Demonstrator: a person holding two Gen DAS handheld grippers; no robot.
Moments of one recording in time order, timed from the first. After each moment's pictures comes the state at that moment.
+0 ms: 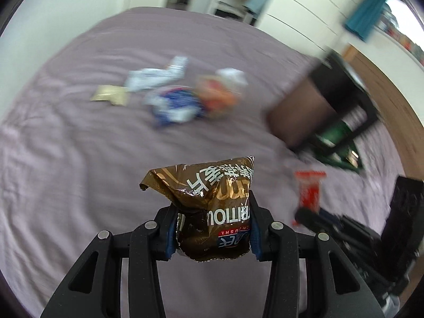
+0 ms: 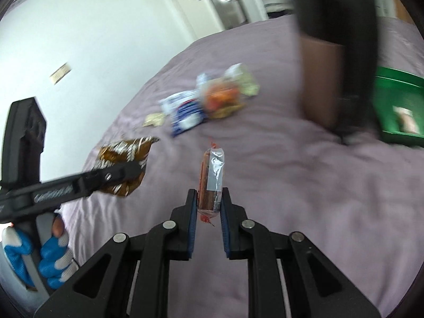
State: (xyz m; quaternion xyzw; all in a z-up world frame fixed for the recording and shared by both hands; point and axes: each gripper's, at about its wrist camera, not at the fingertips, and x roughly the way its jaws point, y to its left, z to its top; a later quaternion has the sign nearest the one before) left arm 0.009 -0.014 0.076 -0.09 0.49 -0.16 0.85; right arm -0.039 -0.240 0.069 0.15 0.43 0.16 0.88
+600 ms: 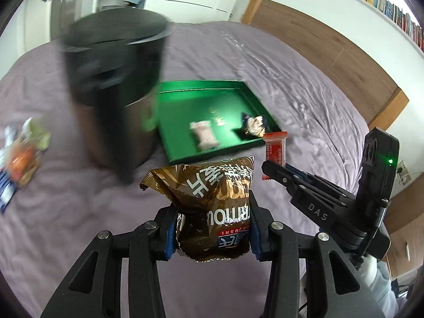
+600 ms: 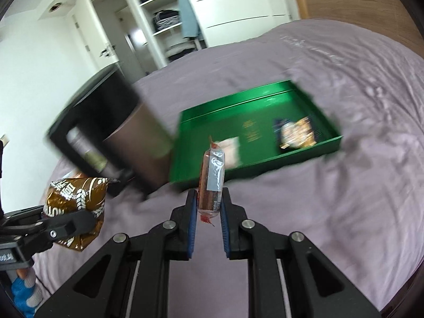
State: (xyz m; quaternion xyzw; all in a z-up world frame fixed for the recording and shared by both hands) left arm 0.020 -0.312 0.117 0.02 0.47 -0.35 0.81; right arm -0.044 -0.503 0.079 0.18 0.37 -0.05 0.91
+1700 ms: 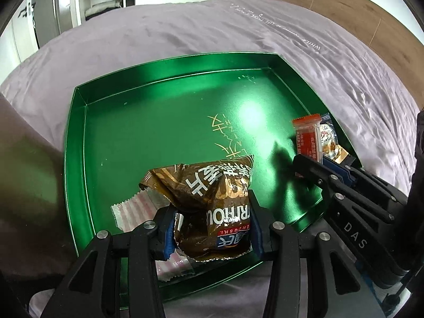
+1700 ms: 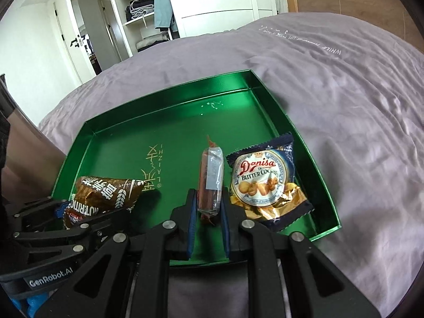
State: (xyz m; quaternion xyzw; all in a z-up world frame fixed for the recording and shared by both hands) left arm 0.144 -0.468 -0.020 0.09 0.48 -0.29 0.82; right arm 0.070 -0.606 -0.014 0.13 0.39 -0.09 0.91
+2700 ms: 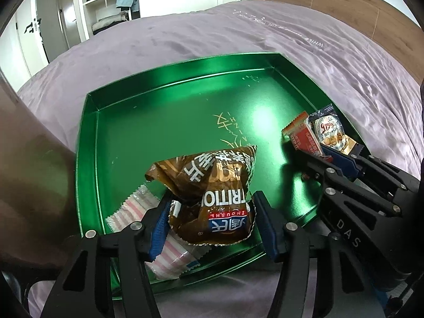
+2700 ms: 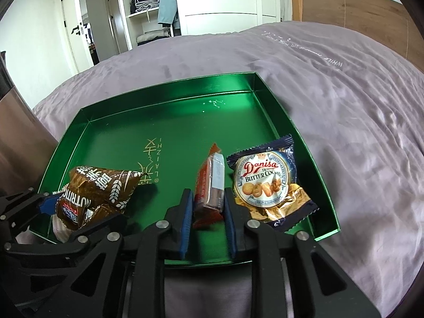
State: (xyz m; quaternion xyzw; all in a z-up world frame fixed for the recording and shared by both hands) left arm 0.128 -0.468 -0.021 0.12 0.44 -0.27 0.85; right arm 0.072 -0.591 -0.012 0.08 0.40 -0.10 0.91
